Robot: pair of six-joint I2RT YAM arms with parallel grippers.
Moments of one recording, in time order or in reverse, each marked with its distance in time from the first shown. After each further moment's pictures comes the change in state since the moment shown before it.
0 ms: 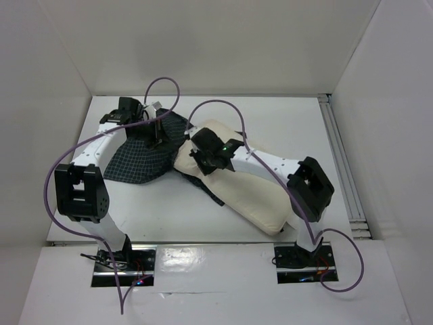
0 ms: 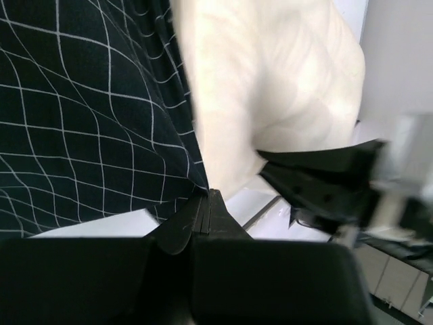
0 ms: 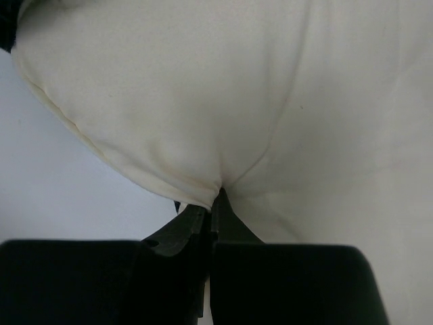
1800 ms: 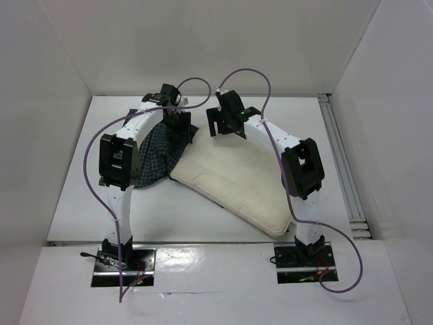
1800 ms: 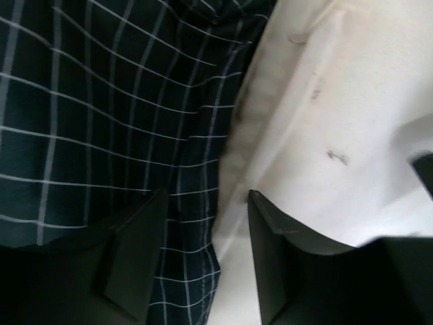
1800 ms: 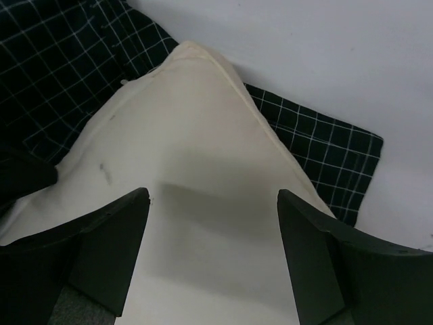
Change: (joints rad) left arm -0.190 0.518 0.597 -0.235 -0.467 0.032; right arm -0.305 0.217 0.314 0.013 0.023 0.100
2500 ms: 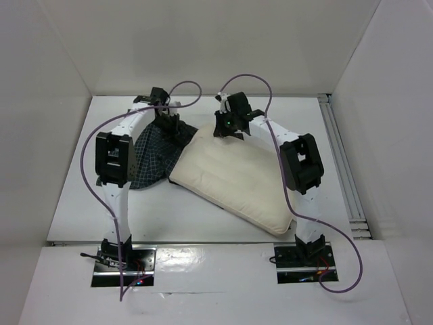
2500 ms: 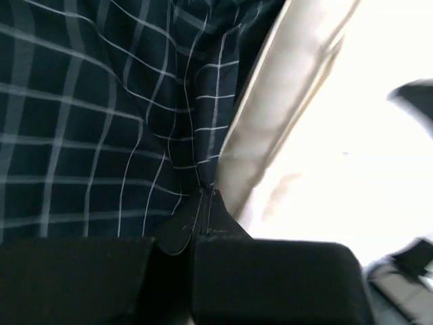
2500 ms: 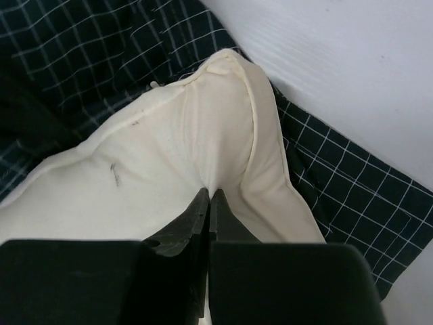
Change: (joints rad) left arm 0.073 0.039 -0.020 -0.031 0.158 0.031; right arm -0.084 0.101 -0.034 0.144 -0.406 -0.087
